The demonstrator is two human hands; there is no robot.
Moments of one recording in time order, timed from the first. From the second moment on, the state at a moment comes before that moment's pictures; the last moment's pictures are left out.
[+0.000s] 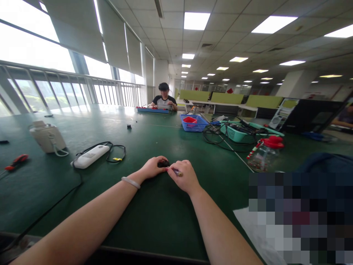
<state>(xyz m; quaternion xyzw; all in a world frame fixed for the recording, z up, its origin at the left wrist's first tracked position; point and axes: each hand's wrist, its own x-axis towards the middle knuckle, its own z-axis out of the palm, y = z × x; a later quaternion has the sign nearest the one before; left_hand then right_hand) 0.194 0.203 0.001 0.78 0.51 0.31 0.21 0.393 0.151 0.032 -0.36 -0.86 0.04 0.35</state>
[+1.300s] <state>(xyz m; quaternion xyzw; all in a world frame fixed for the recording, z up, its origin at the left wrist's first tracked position) 0.191 0.200 -0.001 0.81 0.51 0.25 0.15 0.405 0.169 0.019 -0.50 -0.67 0.24 0.50</state>
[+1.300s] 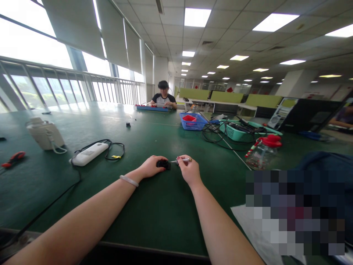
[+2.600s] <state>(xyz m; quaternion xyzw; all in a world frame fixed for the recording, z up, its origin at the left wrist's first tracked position) 0.191 0.199 -0.002 0.82 0.50 0.24 0.13 0.399 0.155 0.033 -0.44 -0.76 0.19 0.44</state>
